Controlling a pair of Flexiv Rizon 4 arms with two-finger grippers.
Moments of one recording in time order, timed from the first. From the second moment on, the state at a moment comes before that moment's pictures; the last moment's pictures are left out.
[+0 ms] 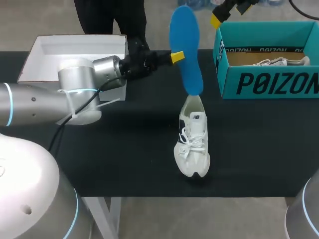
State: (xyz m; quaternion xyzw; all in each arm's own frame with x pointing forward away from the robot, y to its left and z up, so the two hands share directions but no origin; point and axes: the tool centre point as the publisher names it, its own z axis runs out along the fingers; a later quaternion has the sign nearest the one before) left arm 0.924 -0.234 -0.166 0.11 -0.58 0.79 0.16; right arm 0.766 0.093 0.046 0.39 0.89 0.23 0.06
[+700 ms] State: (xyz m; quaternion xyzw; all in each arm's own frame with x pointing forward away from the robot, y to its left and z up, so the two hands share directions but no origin) left arm 0.945 -0.231 -0.179 0.26 -0.54 0.69 0.41; right arm 0.766 0.093 0.046 0.39 0.89 0.23 0.06
